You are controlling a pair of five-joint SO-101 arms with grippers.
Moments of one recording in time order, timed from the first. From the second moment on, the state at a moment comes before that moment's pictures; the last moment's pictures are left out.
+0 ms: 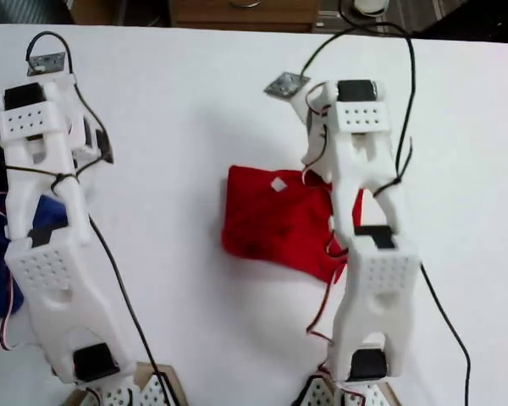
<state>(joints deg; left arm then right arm) -24.9 37.1 -36.0 88.5 -0.4 -7.3 33.9 -33.1 97.3 47.3</state>
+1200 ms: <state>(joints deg) -15.2 37.1 -36.0 90.7 -8.2 5.1 -12.5 17.3 79.2 45.9</state>
